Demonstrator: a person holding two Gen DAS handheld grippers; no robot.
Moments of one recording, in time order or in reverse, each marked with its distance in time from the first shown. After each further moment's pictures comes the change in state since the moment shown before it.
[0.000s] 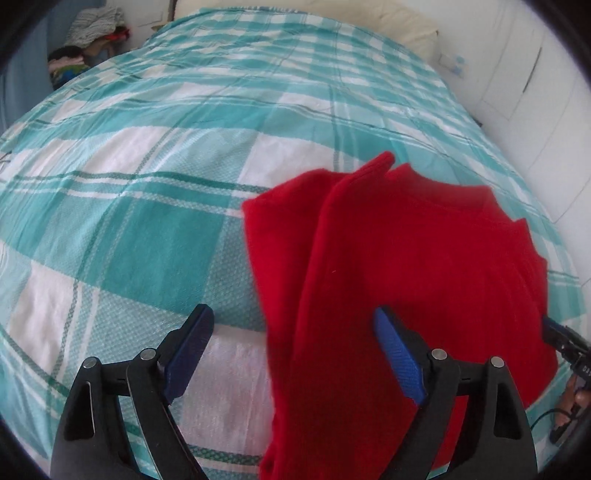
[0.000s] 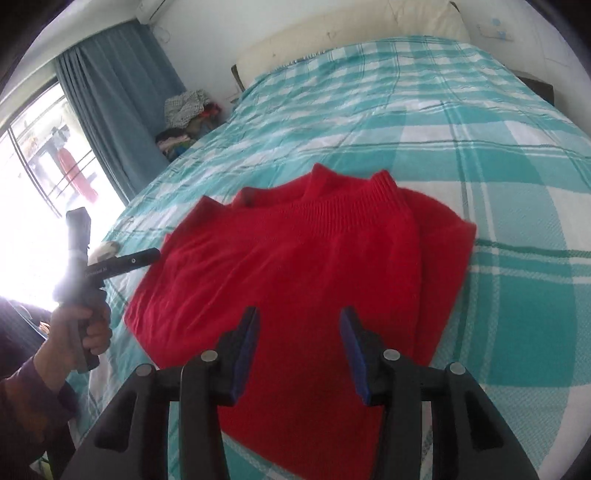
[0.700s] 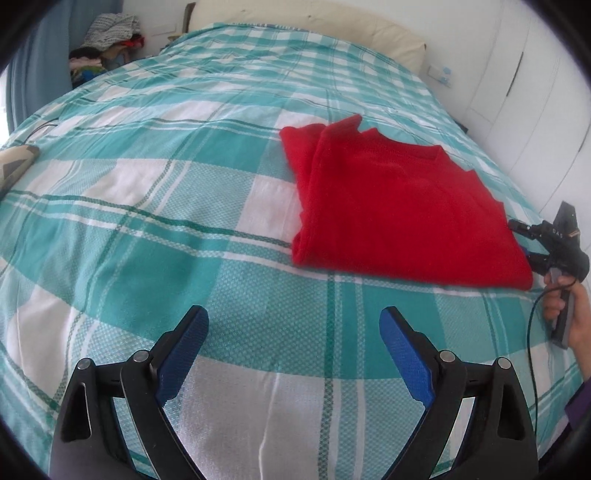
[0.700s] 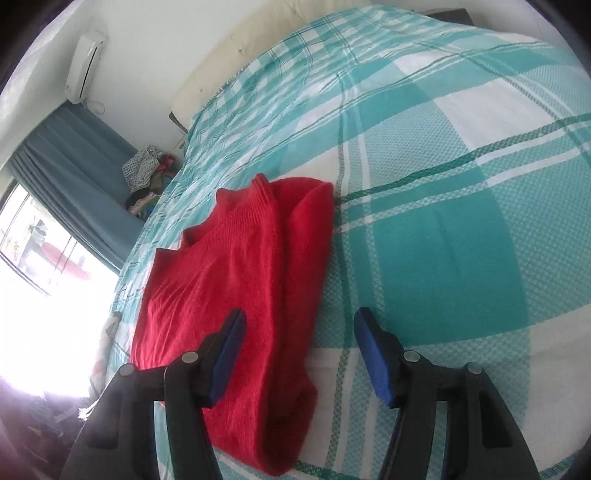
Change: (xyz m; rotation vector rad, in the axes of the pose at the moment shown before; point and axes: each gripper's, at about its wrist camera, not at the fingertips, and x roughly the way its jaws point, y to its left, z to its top) left arm -0.093 0.022 -0.120 0.017 -0.079 -0.029; right arm -0.001 -0.079 0.001 0.385 -0.056 0.183
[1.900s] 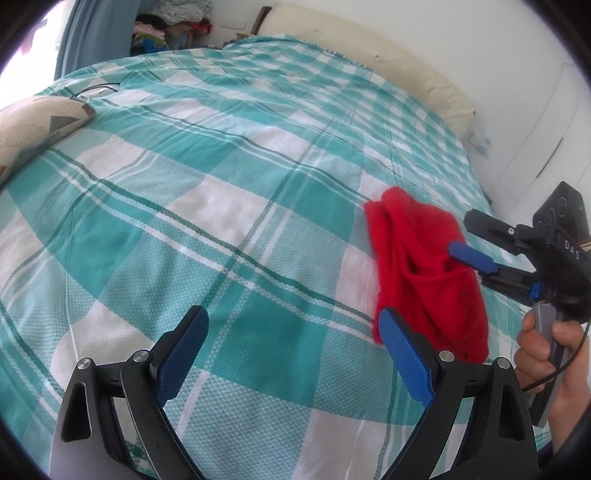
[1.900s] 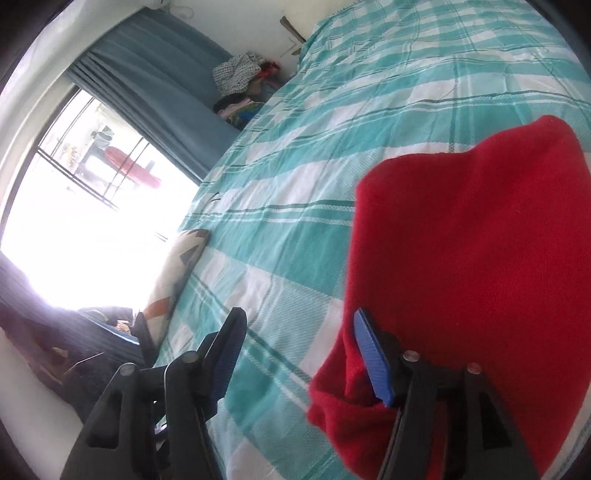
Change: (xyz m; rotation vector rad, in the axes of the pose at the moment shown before) left arm -0.028 0.088 0.028 -0.259 -0.094 -0.009; right arm 0.154 0.289 -0.067 -0.294 0.276 0.272
